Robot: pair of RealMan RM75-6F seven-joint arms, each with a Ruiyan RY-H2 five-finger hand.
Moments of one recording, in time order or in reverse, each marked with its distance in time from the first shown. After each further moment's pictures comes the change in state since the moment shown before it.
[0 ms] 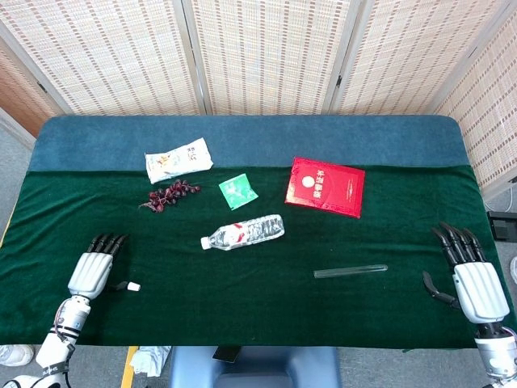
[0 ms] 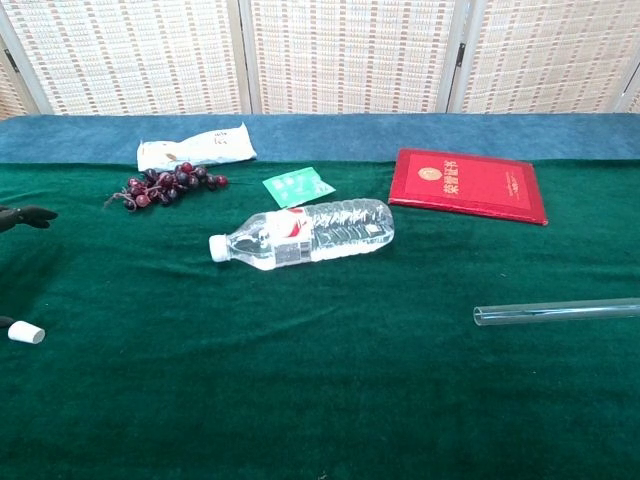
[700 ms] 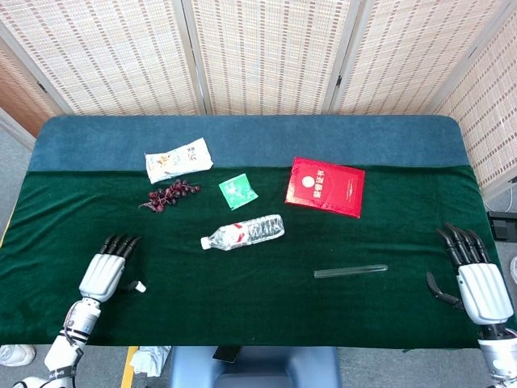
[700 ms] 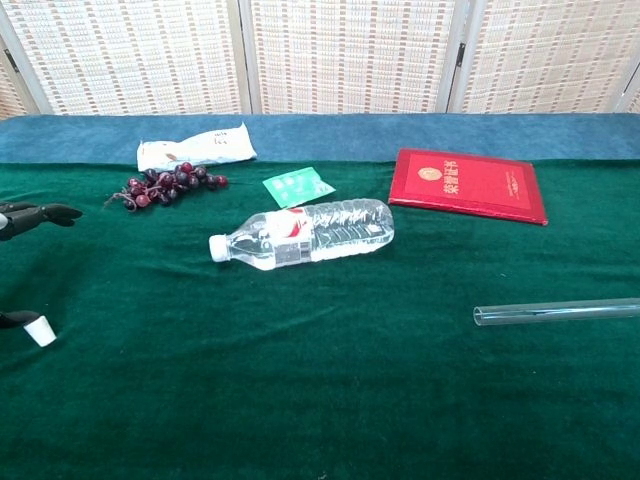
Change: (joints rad) left arm -0.010 0.018 0.012 -0.119 0.013 0.023 0.099; right arm -0.008 -0.002 0.000 0.016 0.004 0.008 0.019
